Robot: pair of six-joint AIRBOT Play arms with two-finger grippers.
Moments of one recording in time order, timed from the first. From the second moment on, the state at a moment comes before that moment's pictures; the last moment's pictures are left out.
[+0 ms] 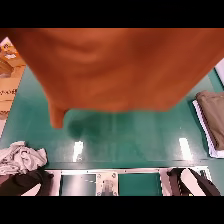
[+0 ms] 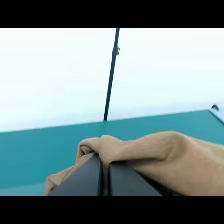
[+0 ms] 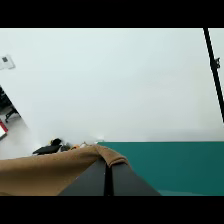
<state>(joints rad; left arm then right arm) -0.38 -0.97 2.01 1.60 -1.13 -1.73 -0.59 -0.87 1.85 -0.40 1.27 1.46</state>
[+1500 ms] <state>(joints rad) -0.01 -1.72 1.55 0.99 -1.51 -1.23 -0.74 -1.40 1.05 -0.48 1.15 1.09</state>
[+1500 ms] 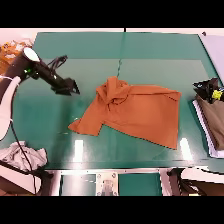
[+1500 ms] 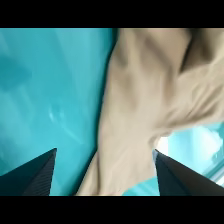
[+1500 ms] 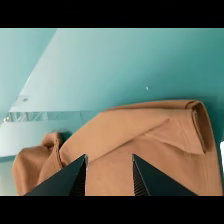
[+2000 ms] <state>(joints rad) -0.19 -1.73 1.30 0.96 -1.30 -1.17 -0.73 -1.40 1.05 -0.49 1.20 1.09</state>
